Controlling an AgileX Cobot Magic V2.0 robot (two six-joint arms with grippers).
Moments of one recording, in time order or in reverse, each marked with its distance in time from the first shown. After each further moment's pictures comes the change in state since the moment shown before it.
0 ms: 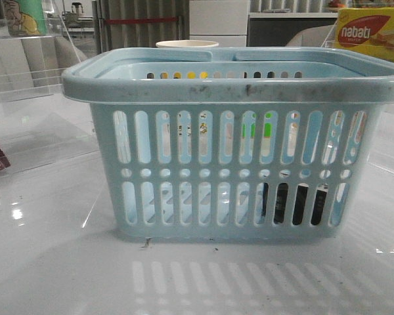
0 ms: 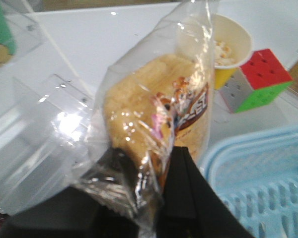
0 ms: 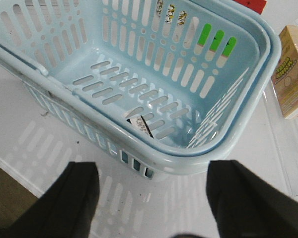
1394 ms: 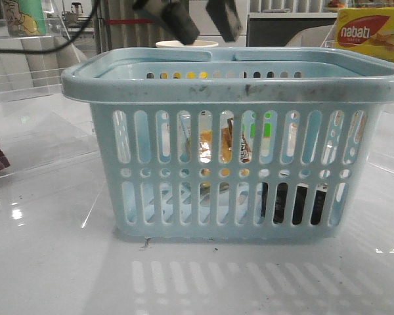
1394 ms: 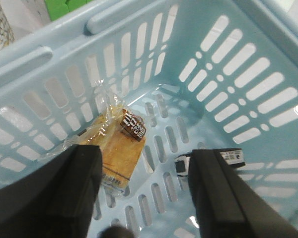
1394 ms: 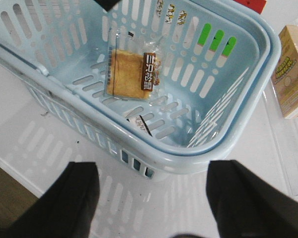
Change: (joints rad) left arm -0.416 0.173 -0.005 -0.028 -0.003 0.012; right arm 0.000 0.000 0.000 0.000 0.000 0.000
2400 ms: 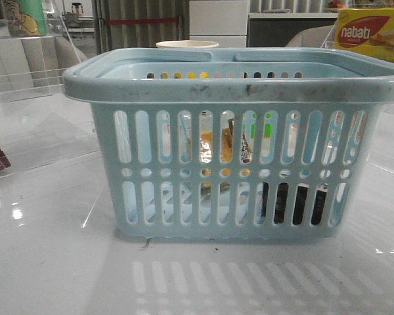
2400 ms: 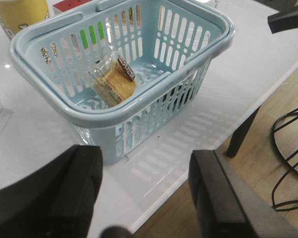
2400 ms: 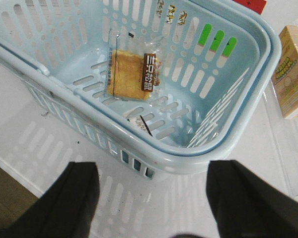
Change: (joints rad) left arm -0.002 -1.119 0.787 0.043 0.019 0.049; right arm 0.000 0.000 0.000 0.000 0.000 0.000
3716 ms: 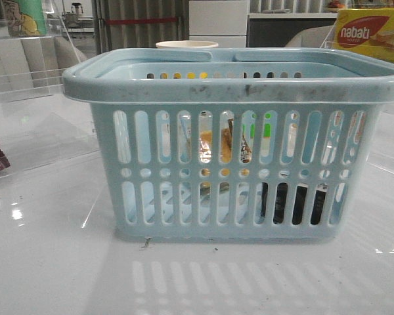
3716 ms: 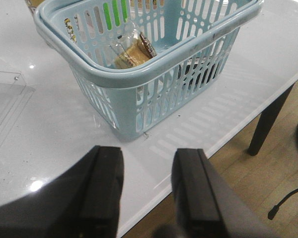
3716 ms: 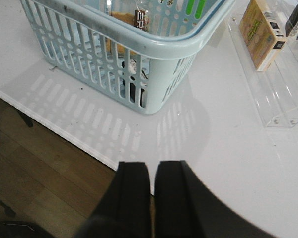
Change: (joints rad) left arm 0.000 -0.145 0.171 0.094 -0.046 -0.058; right arm 0.000 -0.606 0.130 0.000 0.406 0.000
